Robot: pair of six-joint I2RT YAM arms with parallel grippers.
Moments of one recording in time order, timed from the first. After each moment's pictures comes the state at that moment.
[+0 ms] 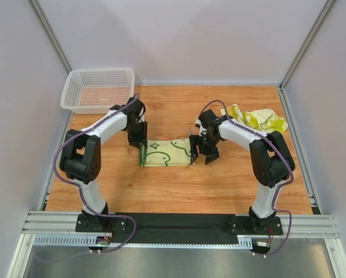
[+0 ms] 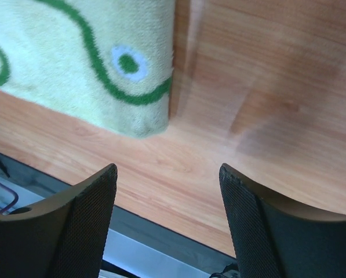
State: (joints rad) left arm -0.33 1.83 1.34 -0.82 0.14 -0.40; right arm 0.48 1.86 1.26 -0.80 -0.34 0.37
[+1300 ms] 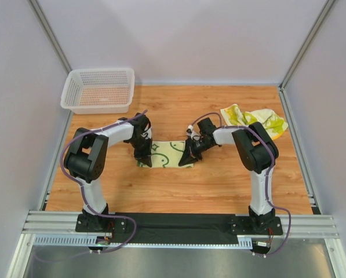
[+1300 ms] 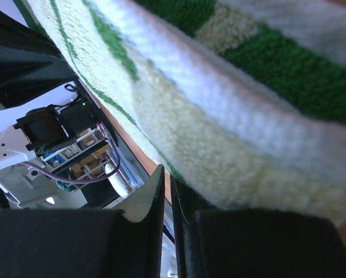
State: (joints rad) left arm -0.39 1.87 1.16 -0.77 0.32 -0.39; right arm 0.45 2.09 1.17 -0.31 -0.91 0.57
